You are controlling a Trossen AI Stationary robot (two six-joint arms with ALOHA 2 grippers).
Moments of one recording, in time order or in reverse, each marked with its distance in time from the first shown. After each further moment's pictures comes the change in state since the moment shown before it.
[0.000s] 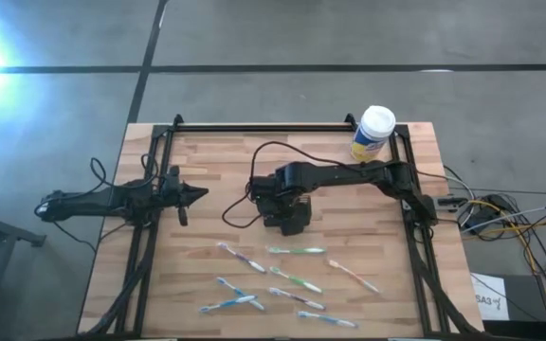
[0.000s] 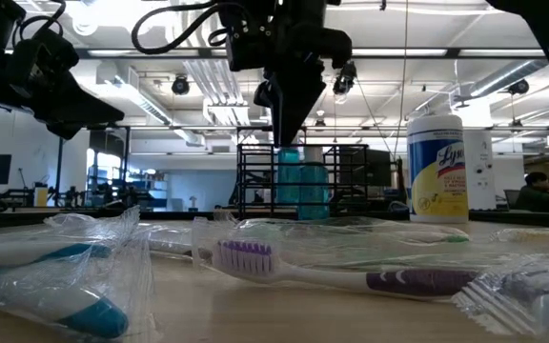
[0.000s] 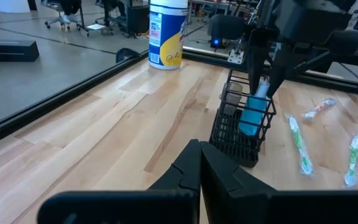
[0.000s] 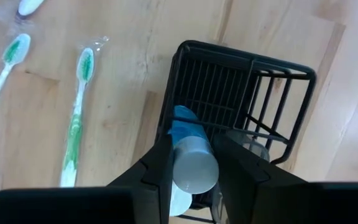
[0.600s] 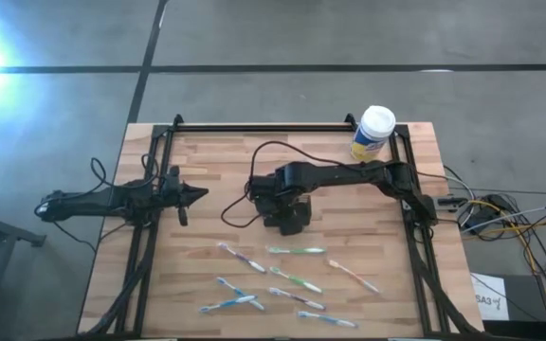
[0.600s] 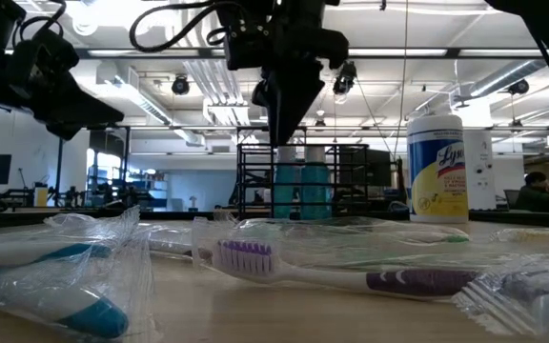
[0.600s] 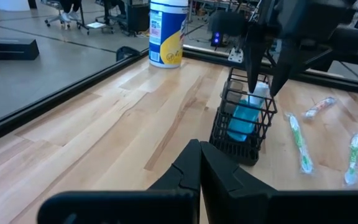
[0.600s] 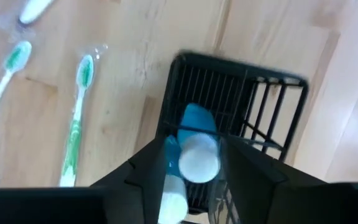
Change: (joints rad) left arm 0.000 0.000 0.000 -0.008 0.000 -0.005; right arm 0.000 0.000 0.015 0.010 -0.003 0.000
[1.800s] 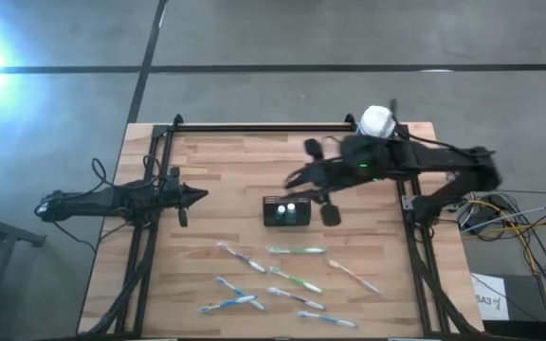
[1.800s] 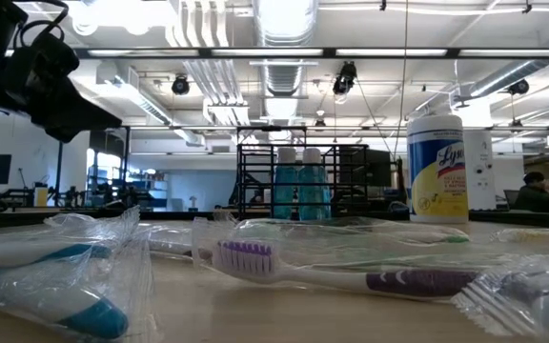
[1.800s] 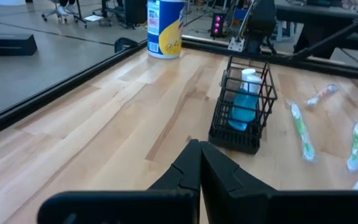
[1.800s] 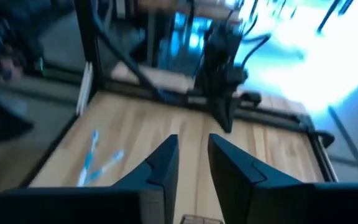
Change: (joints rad) left arm 0.000 0.000 0.000 -0.037 0.009 0.015; right arm 0.092 -0.745 -0.410 0.663 -0.006 0.128
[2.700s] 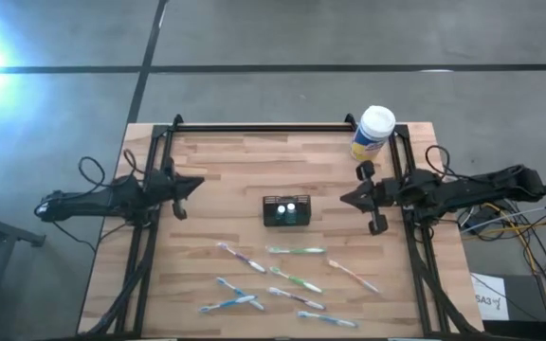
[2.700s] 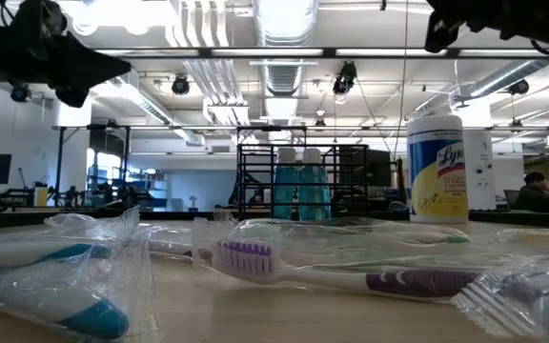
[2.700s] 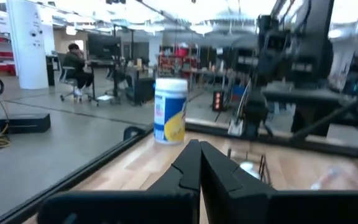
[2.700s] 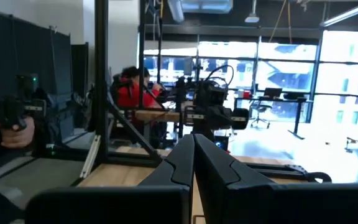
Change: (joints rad) left arm 0.000 0.000 0.000 0.365 -0.044 0.131; right arm -0.040 -0.741 -1.334 1.171 -0.020 0.104
